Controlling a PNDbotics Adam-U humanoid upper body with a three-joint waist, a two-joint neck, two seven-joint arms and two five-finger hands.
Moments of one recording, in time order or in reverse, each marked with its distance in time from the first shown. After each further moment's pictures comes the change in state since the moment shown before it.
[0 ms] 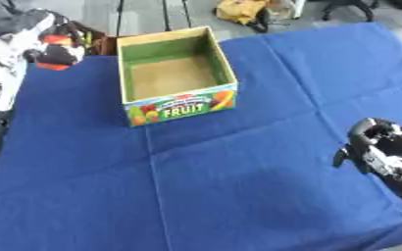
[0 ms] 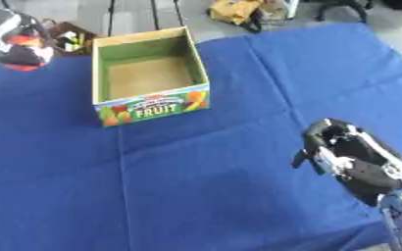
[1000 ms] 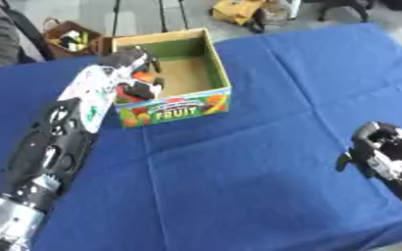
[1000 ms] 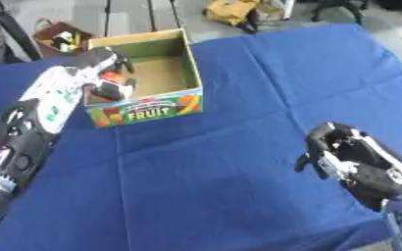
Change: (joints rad) left arm -0.001 -0.215 -0.096 0.112 -0.192 -0.088 0.057; right arm -0.002 0.010 0.007 0.000 0.000 0.008 0.014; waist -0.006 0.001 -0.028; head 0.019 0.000
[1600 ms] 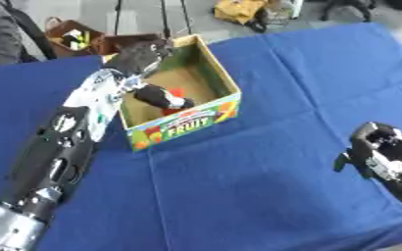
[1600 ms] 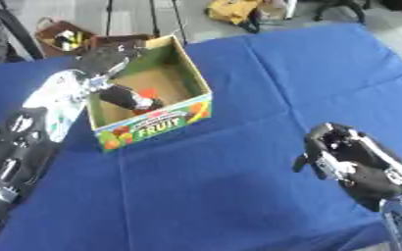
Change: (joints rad) left arm 0.046 0.003 -0.038 -0.167 -0.110 -0.166 0.133; right arm 0.000 0.007 -0.001 0.001 0.001 0.001 0.000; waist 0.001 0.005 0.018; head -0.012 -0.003
